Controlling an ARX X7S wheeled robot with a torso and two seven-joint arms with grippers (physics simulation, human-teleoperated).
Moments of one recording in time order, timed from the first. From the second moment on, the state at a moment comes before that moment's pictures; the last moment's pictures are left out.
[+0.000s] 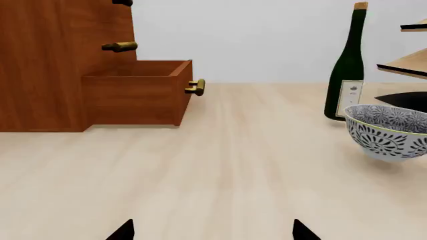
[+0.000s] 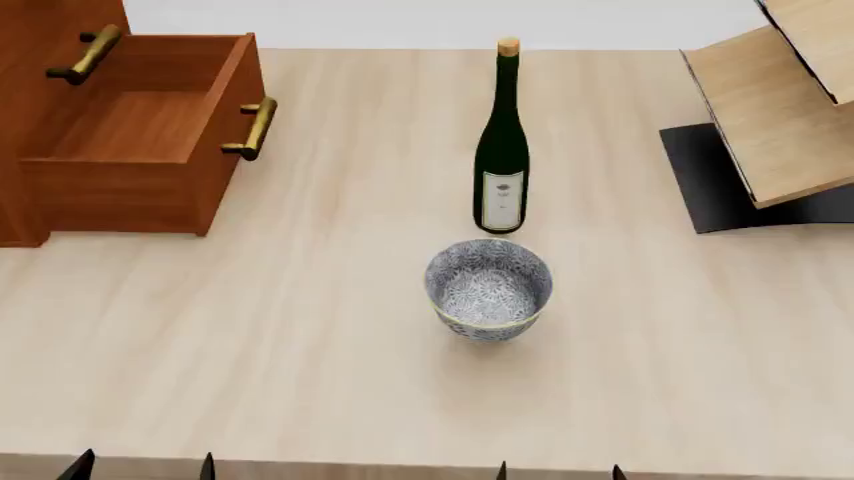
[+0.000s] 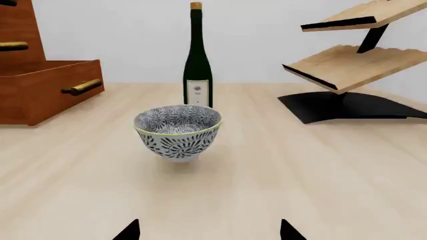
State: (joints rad) left arm 0.00 0.00 0.00 0.00 0.00 0.00 0.00; right arm 0.00 0.00 0.00 0.00 0.00 0.00 0.00
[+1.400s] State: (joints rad) left arm -0.01 -0.10 0.15 -0.01 -0.04 0.01 -0.14; right arm 0.00 0.11 -0.15 0.01 0.05 -0.05 0.13
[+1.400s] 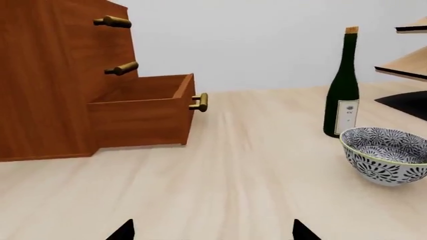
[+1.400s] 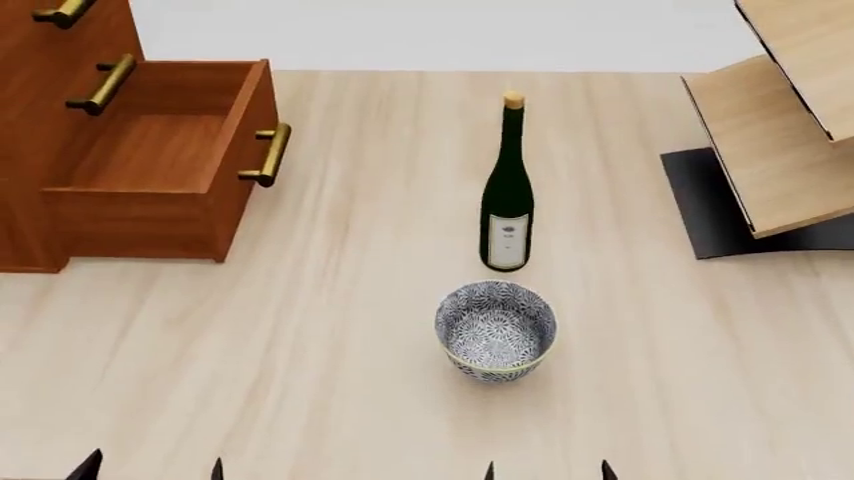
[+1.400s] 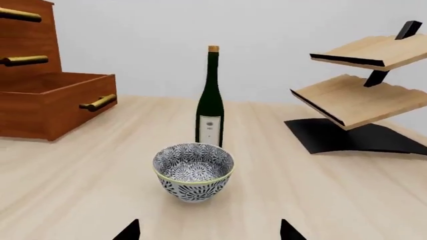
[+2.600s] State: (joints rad) left arm -0.02 -0.14 0.21 -0.03 -0.05 0.00 -0.21; right arm 0.01 0.15 -0.22 0.02 0.07 -0.07 0.17
